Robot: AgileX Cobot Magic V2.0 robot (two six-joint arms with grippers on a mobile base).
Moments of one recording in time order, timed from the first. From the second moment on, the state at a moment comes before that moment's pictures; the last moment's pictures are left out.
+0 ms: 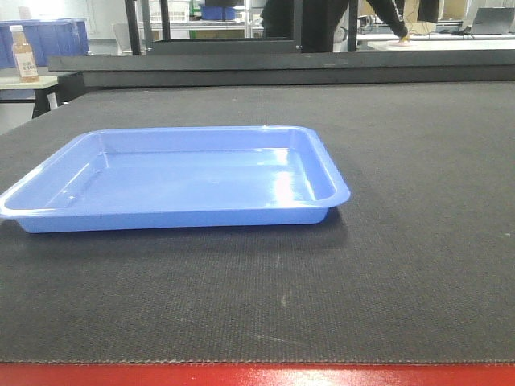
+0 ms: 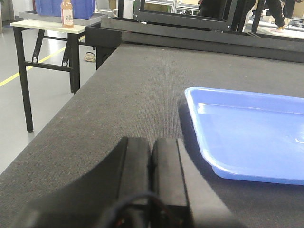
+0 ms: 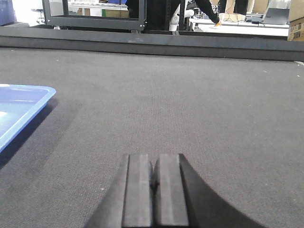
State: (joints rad) left arm -0.02 -0.01 0.03 -0.10 0.09 0.02; right arm -0.01 -0.01 0.03 0.08 0.06 -0.05
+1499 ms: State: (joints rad) left arm -0.03 0.55 -0.69 -0.13 0.52 0.02; right arm 0.04 0.62 -0.71 0.12 0.22 -0.05
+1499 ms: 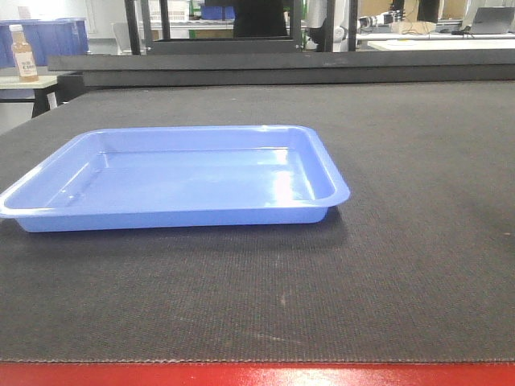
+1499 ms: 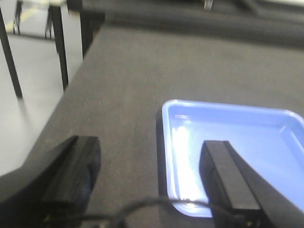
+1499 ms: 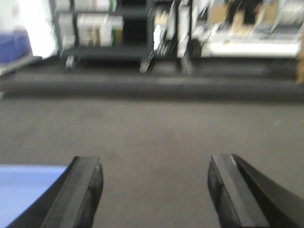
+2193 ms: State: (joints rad) left arm -0.20 1.44 -1.36 -0.09 1.03 0.03; right arm 0.42 1.60 -1.52 0.12 0.93 0.14
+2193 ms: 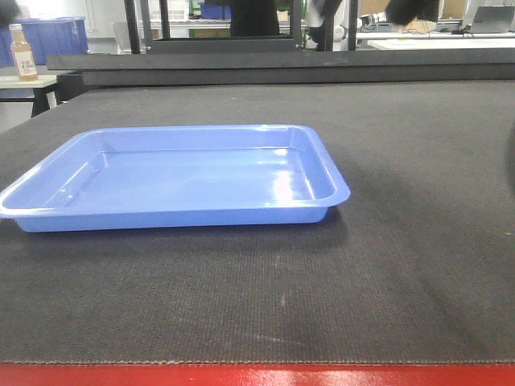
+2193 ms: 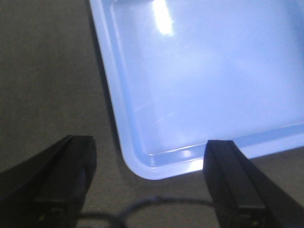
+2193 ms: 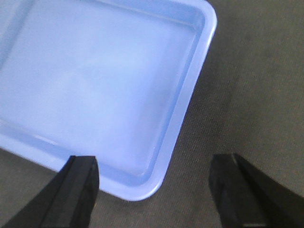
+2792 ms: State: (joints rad) left arm -0.20 1.76 -1.43 0.02 0.92 -0.12; right arm 0.42 2.00 -1.78 -0.01 0.96 0.29
